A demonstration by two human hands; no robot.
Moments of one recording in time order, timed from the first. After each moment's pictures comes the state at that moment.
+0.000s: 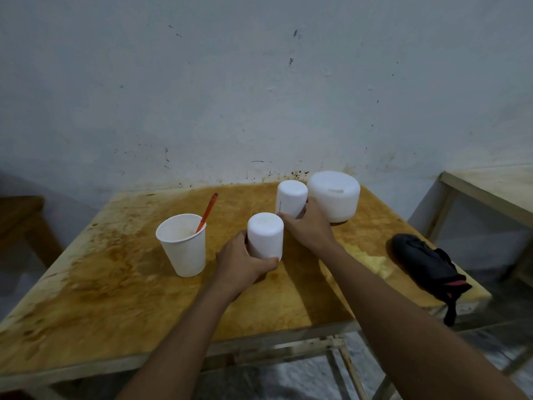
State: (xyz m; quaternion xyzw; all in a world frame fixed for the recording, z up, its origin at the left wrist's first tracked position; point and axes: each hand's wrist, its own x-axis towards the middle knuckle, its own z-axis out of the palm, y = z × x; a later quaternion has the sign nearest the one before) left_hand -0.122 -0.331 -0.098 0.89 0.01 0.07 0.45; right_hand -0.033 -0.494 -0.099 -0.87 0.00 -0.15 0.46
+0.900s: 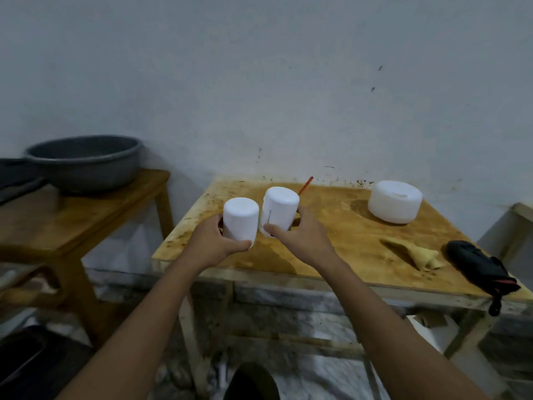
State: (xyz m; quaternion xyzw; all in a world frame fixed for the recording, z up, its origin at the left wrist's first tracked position) left_hand -0.286 -0.163 -0.045 0.89 0.08 0.15 0.43; right_hand -0.222 -0.354 -0.049 -0.84 -0.18 -0.06 0.50
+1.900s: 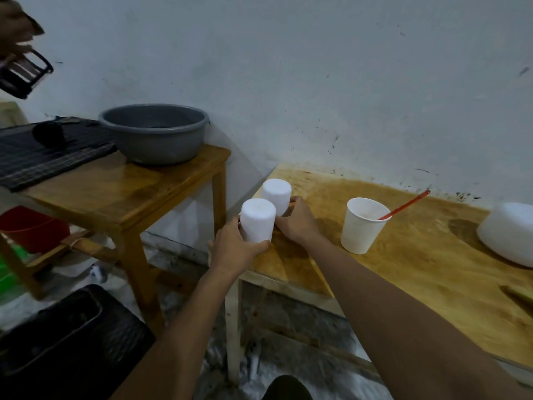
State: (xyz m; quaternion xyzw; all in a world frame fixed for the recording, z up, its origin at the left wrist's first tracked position) left_hand -0.252 -0.070 -0.113 0.84 0.29 0.20 0.42; right_hand -0.120 -0.162 -0.098 -0.88 -0.18 0.05 0.43
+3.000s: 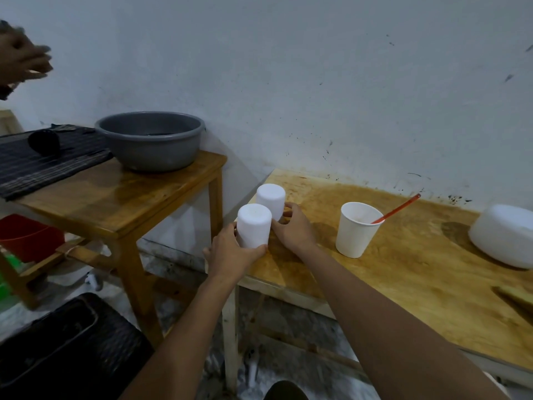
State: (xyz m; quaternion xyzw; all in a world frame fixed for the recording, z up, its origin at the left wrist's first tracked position) left_hand -0.245 -0.069 -0.124 0.84 0.30 0.22 0.40; right_hand -0.125 -0.164 -0.106 -0.87 -0.16 0.03 0.46
